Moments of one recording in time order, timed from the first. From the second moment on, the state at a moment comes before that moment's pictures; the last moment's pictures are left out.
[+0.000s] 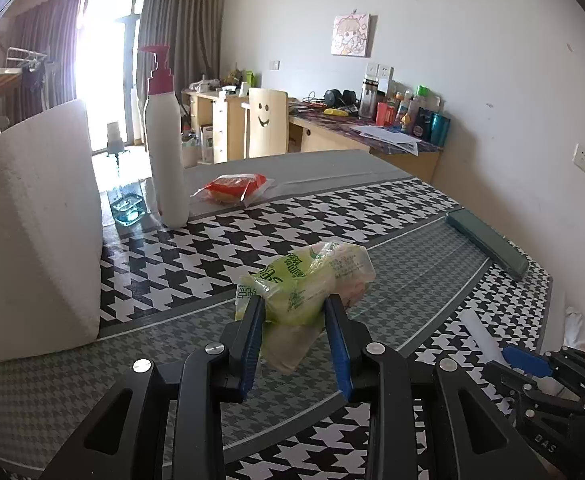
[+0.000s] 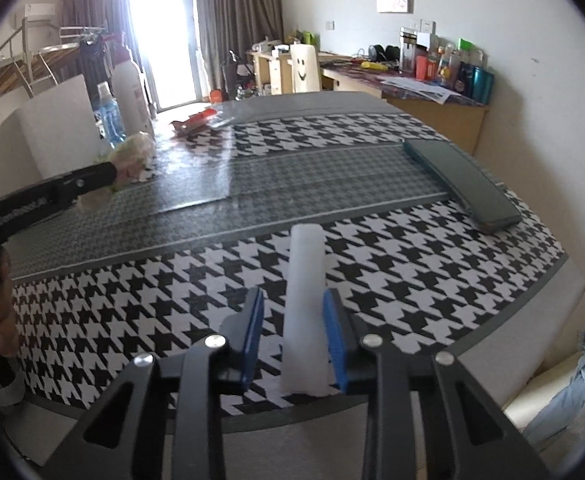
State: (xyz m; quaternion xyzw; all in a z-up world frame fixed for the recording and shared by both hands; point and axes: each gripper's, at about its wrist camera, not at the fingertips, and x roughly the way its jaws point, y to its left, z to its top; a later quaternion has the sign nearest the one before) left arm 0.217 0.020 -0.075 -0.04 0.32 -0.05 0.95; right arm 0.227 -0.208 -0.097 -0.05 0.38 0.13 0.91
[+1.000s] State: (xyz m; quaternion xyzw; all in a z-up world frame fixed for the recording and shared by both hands) left arm 0.162 0.024 -0.026 -0.03 0.26 -0.05 0.96; right arm 0.200 -0.184 -0.046 -0.04 0.33 0.19 0.93
